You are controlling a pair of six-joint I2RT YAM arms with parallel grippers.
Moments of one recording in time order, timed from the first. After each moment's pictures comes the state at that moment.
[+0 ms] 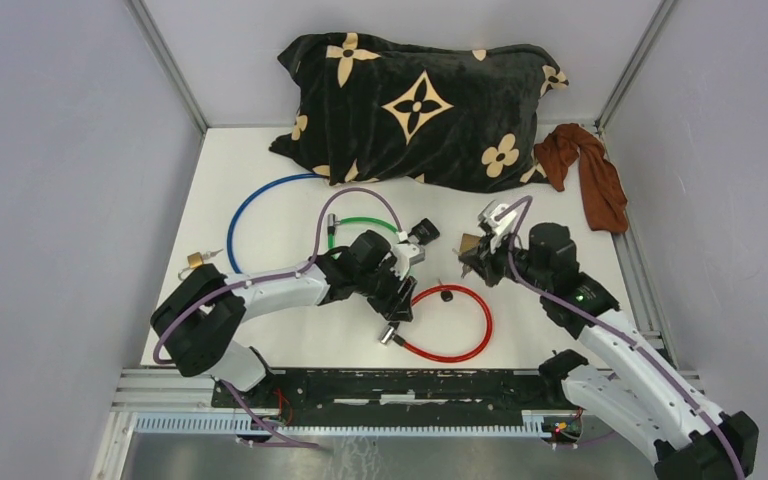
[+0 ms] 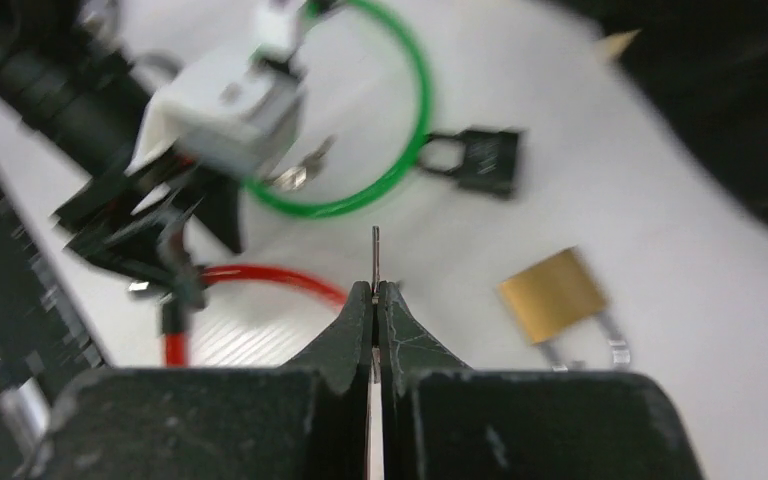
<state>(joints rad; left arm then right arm) -0.86 1.51 0.77 -0.13 0.44 -0.14 0.47 0.77 0.68 -0.24 -0.31 -0.11</state>
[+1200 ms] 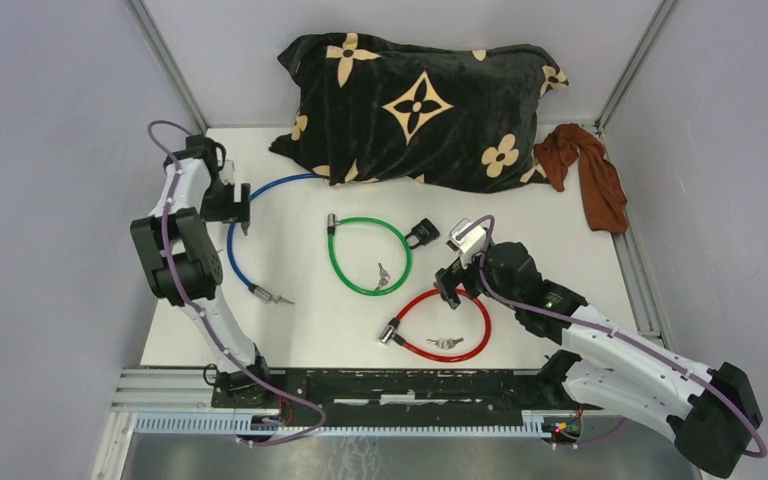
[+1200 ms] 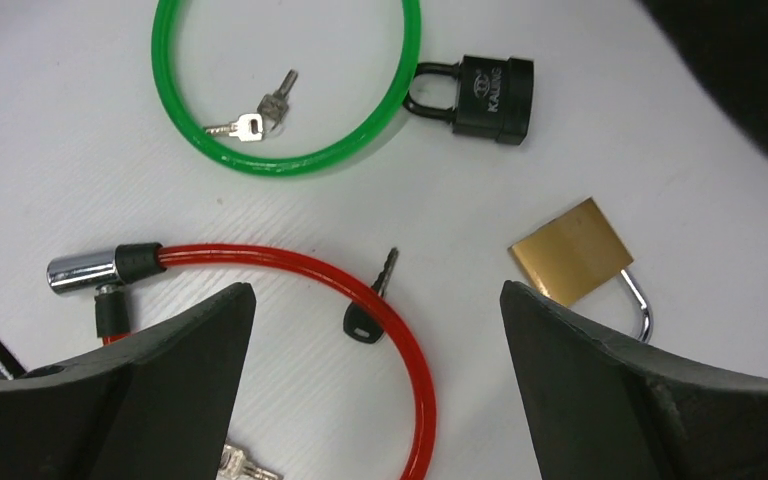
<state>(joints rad) 0.20 1.89 1.54 -1.01 -0.08 0.15 0.77 0.89 0.54 -0.15 0.03 -0.05</state>
